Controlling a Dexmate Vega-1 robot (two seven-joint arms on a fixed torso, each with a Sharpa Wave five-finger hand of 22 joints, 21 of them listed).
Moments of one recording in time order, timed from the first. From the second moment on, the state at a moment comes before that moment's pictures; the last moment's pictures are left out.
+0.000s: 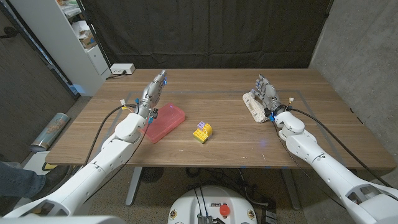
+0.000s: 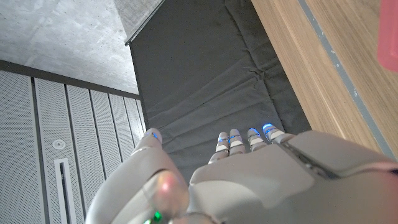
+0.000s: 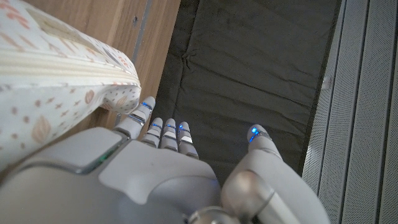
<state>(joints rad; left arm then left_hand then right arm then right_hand) 0.97 0.61 0.34 -1.52 -0.53 -0.36 0.06 0.31 -0.05 0.30 0.00 0.23 -0.06 0.07 0.20 0.17 -0.09 0.04 0.21 0.20 -0.16 0.07 0.19 0.18 -0.14 0.04 0.19 0.17 -0.83 -0.49 -0.38 -1.29 0.65 0.27 0.00 0.19 -0.09 0.38 -0.07 0.30 0.07 0.07 0.19 0.19 0.03 0.08 0.19 0.19 -0.03 0.04 0.19 0.25 0.20 -0.01 0.19 0.17</state>
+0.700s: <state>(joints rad) 1.01 0.64 0.33 -1.57 -0.51 -0.37 0.06 0.31 -0.04 0.30 -0.01 0.23 -0.05 0.07 0.20 0.17 -0.08 0.04 0.21 0.20 -0.15 0.07 0.19 0.18 -0.14 0.05 0.19 0.17 -0.84 -0.49 -0.38 -1.30 0.64 0.28 -0.01 0.19 -0.09 0.38 -0.07 0.30 0.08 0.07 0.20 0.19 0.04 0.09 0.19 0.19 -0.03 0.04 0.19 0.24 0.20 -0.01 0.19 0.17</state>
